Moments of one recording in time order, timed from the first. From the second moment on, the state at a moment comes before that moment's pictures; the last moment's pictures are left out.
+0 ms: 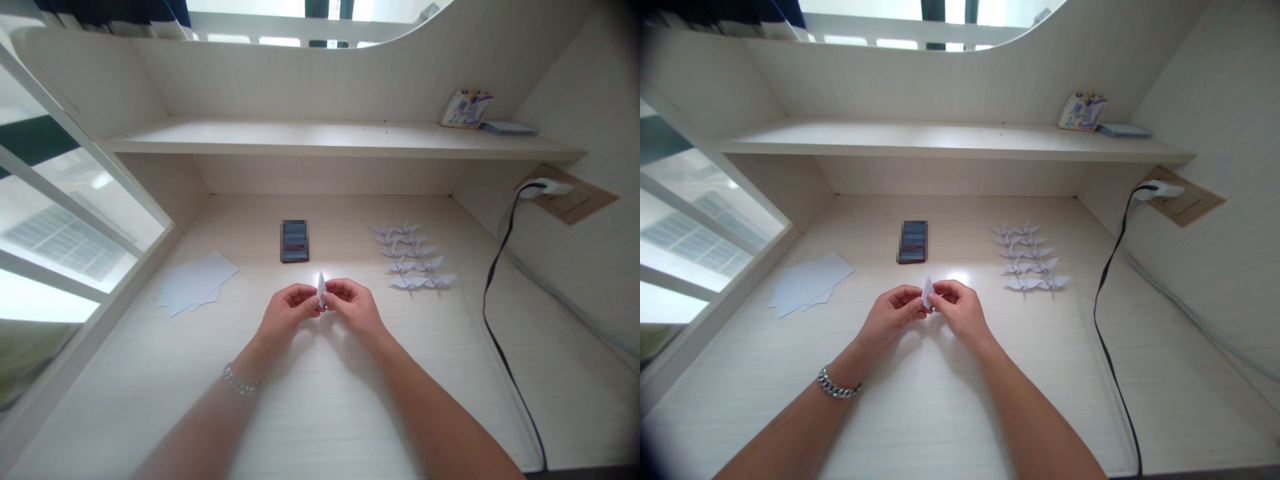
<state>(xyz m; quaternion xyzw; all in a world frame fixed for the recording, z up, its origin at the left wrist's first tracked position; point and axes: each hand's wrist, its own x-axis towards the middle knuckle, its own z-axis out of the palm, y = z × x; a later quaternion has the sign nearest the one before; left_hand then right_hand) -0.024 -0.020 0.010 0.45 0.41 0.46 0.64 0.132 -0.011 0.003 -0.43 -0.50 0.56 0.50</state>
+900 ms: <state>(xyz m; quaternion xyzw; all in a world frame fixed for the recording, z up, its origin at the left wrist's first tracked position) -0.025 -0.018 0.010 0.46 0.39 0.48 0.64 0.126 -0.015 0.006 -0.44 -0.51 0.55 0.49</state>
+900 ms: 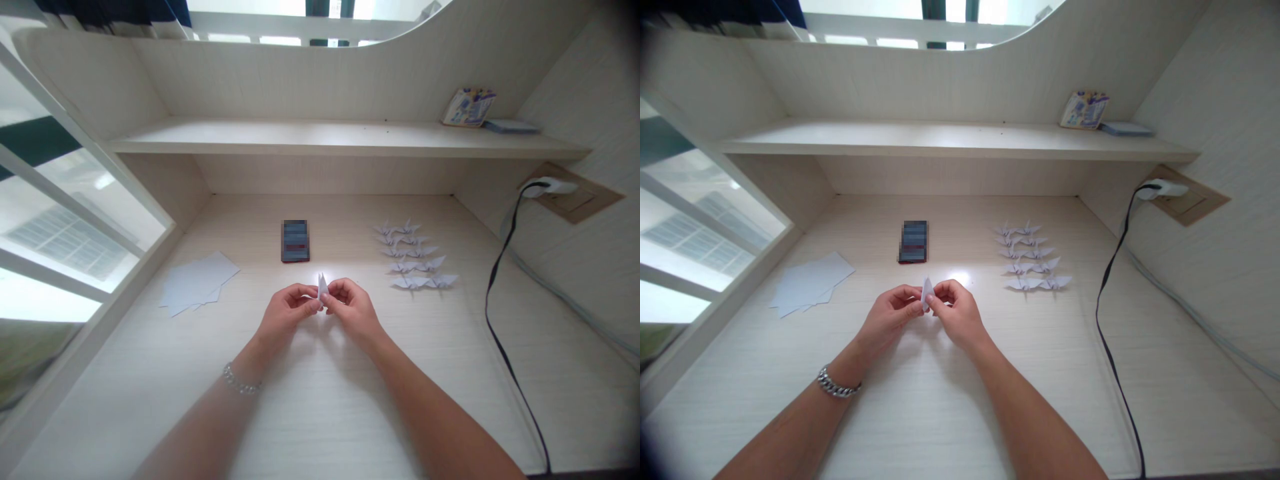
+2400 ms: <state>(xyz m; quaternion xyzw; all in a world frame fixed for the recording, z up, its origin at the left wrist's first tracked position) -0.023 -0.017 0.007 0.53 0.49 0.52 0.46 0.120 -0.020 0.001 -0.46 -0.56 0.51 0.46</state>
